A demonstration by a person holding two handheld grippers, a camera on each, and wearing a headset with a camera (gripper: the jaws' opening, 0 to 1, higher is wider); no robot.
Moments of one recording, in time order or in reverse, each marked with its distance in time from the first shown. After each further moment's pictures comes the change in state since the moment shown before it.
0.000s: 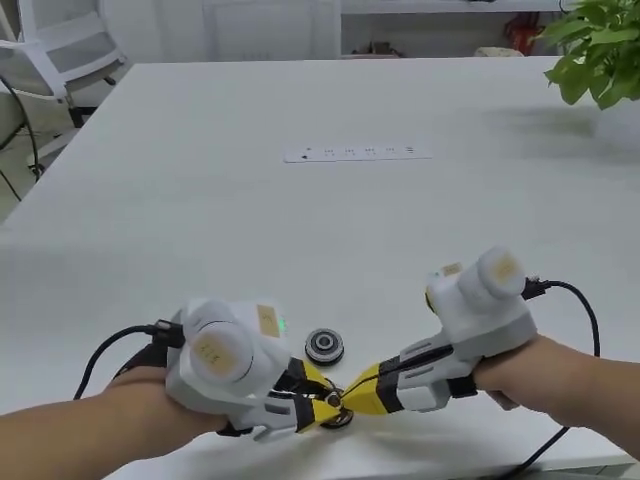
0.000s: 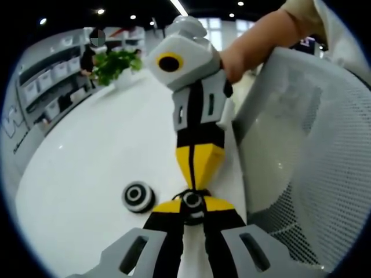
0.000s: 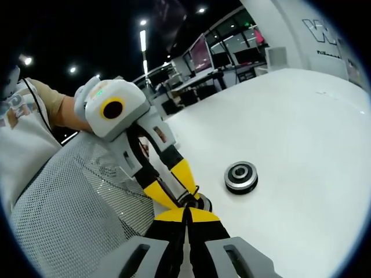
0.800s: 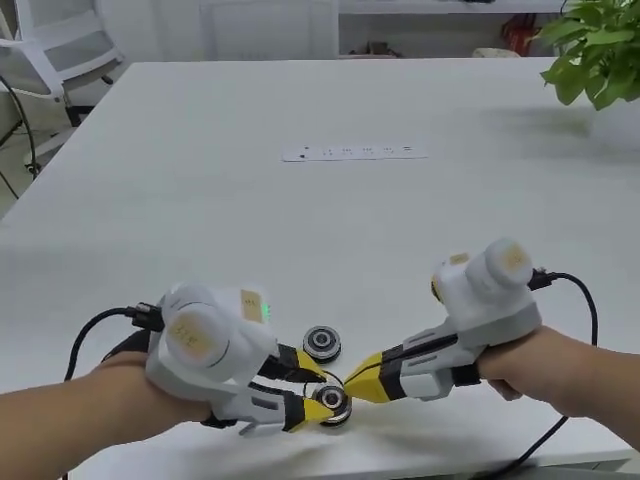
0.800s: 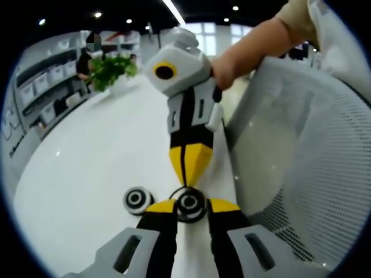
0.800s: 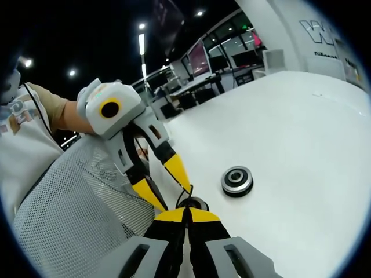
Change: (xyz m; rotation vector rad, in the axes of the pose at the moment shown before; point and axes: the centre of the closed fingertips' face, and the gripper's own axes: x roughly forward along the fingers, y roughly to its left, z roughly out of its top) left arm -0.018 -0.004 0.010 0.014 -0.039 -0.048; right arm -0.010 -0.002 0.010 0.012 -0.030 0.006
